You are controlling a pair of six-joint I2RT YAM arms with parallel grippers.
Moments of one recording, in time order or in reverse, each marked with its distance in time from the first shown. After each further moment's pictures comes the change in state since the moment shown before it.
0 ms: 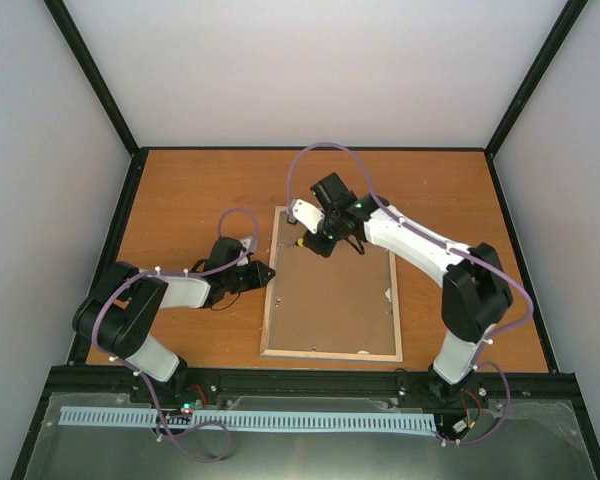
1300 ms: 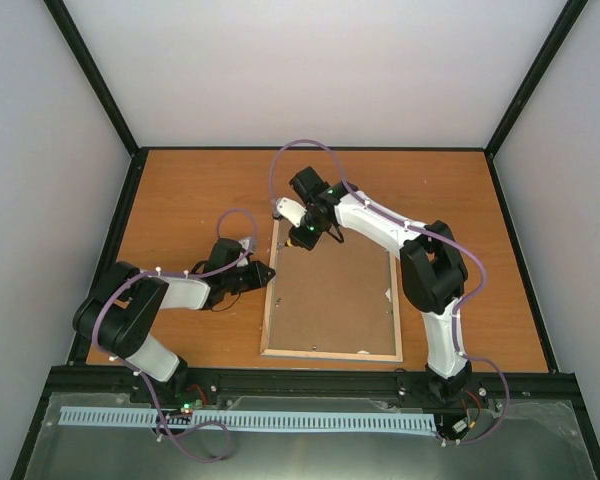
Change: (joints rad) left arm -0.002 0.001 -0.018 0.040 -0.006 -0.032; right arm 0.000 0.298 0.277 -0.120 -0.018 0.031
